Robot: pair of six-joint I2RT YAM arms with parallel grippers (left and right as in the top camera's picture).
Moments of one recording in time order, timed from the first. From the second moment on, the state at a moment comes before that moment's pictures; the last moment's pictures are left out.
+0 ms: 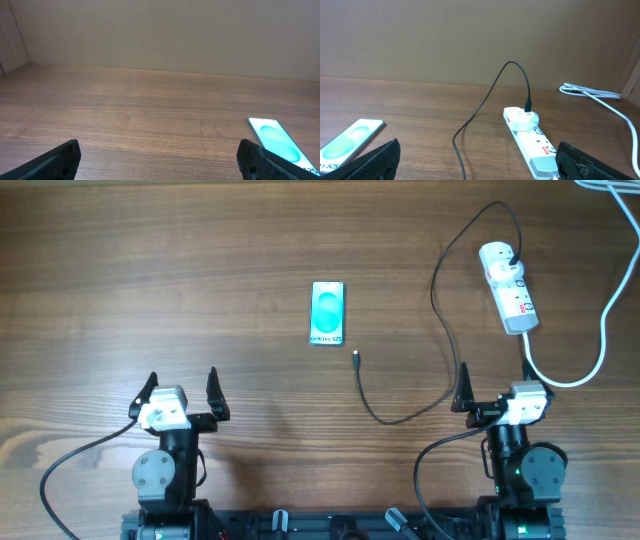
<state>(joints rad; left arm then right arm) 0.03 0.01 0.01 -0.07 -0.02 -0.07 0.01 0.02 0.01 0.00 -0.02 -0.06</state>
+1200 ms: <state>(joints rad) 0.03 0.86 1.38 -0.83 0.59 -0.36 0.01 0.02 0.01 0.00 -0.02 -0.06</state>
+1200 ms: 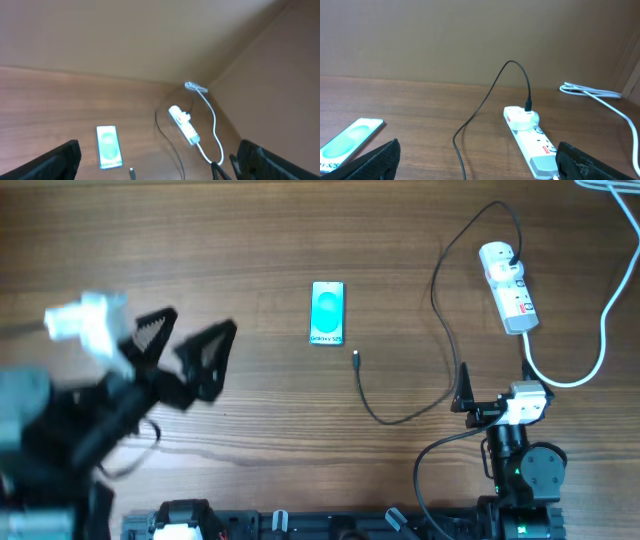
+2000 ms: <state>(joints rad) -0.51 1.92 1.95 -1.27 -0.01 -0.63 0.01 0.02 0.01 0.00 -0.02 -0.06</state>
